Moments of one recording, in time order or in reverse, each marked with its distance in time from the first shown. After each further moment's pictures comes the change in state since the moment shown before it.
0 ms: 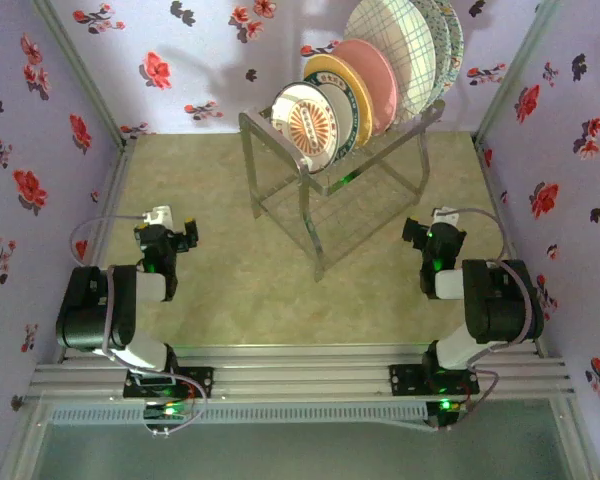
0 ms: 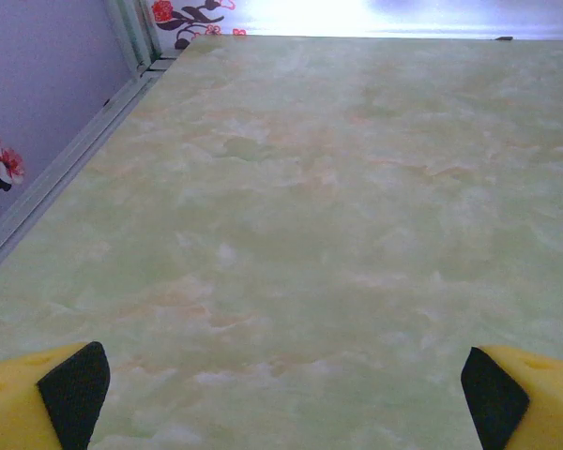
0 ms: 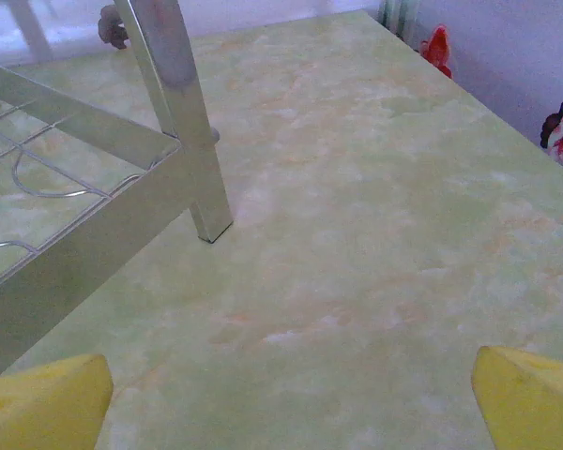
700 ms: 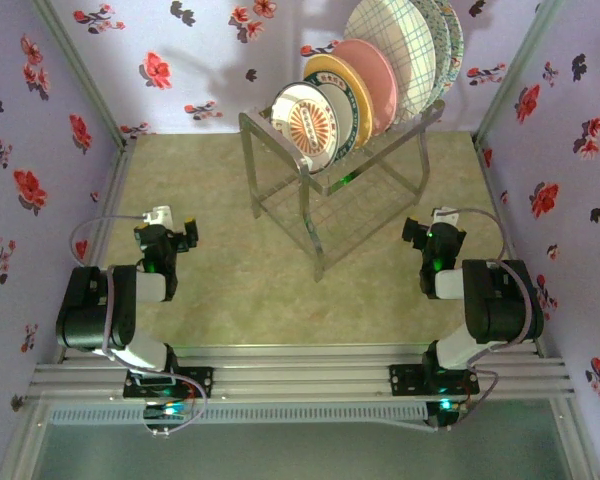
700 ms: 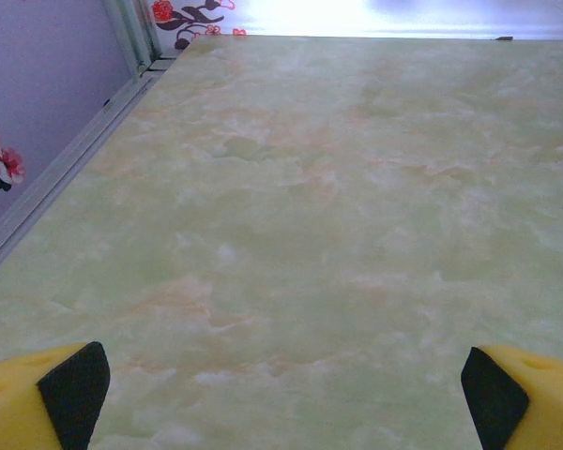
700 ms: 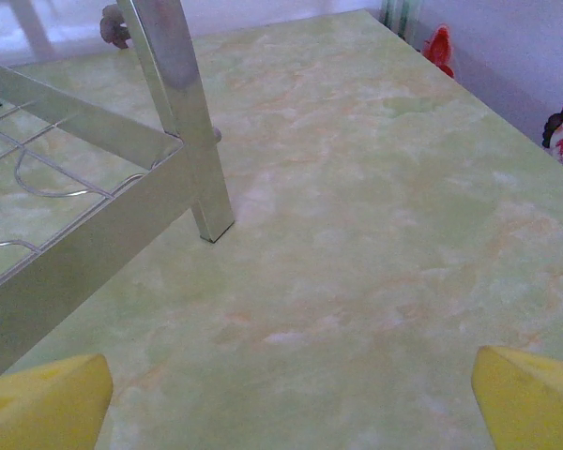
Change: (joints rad) left arm 0.000 0.000 0.000 0.000 0.000 0.000; right arm 0.000 0.000 0.000 0.000 -0.003 0.000
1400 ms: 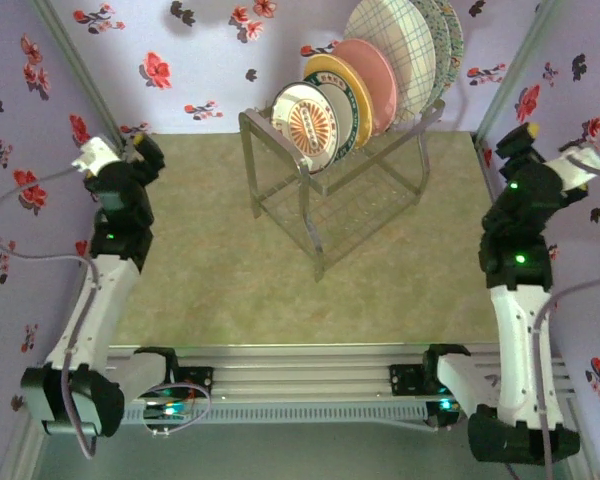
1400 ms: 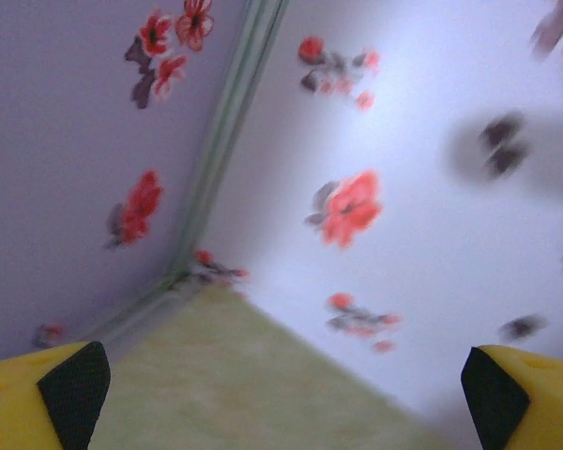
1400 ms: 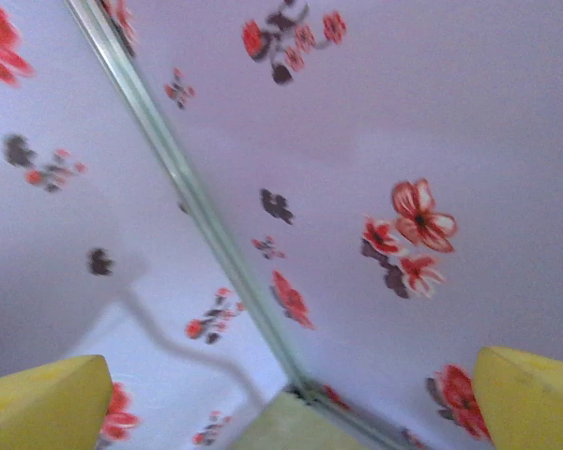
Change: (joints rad) left arm -0.074 -0.455 0.687 -0.844 -0.284 -0.506; right arm -0.075 -0.642 0.897 -1.077 0.373 0.291
